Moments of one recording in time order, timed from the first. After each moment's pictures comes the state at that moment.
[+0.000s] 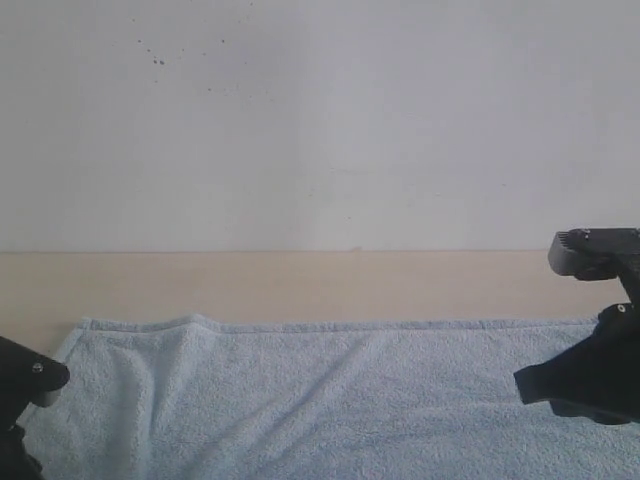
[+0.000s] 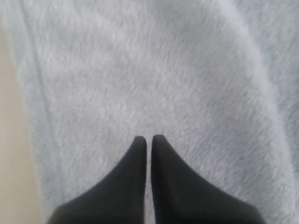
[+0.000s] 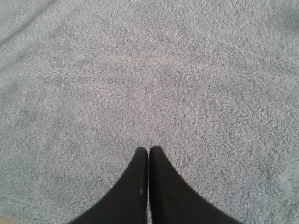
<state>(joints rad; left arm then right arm) -0.38 1.48 -0.50 0.63 0.32 -0.56 0.26 1.29 -0.72 0.28 0.53 -0.21</state>
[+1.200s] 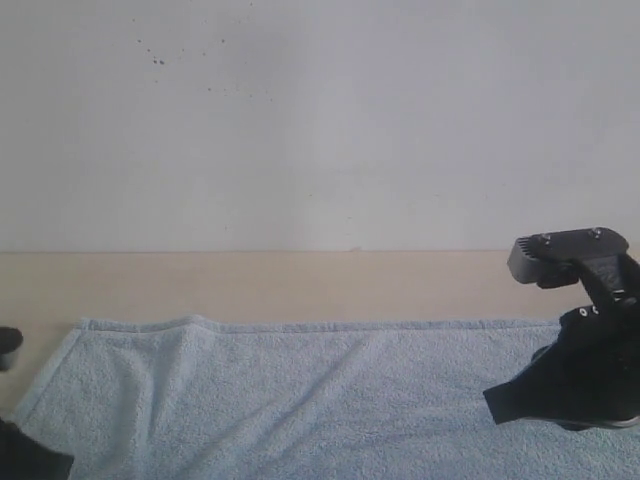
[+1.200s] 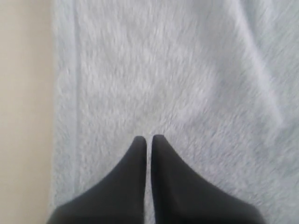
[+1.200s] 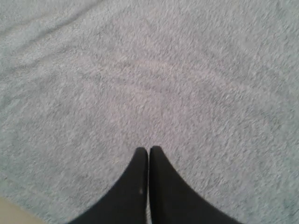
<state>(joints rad) -0.24 1.44 -0.50 0.65 0.22 -0.72 0.34 1.29 -0.72 0.36 0.51 -0.35</state>
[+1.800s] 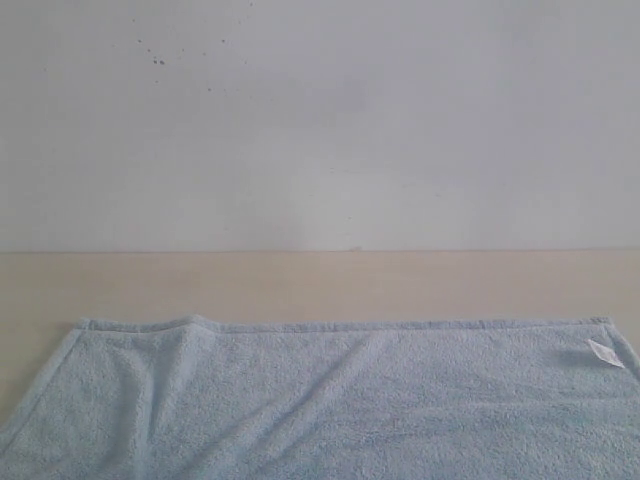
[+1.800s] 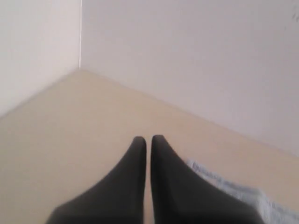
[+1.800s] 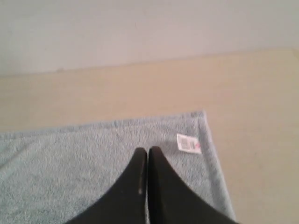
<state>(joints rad) -0.24 0.50 -0.50 1.01 0.65 -1.28 0.03 0.88 -0.49 0.26 0.12 -0.15</state>
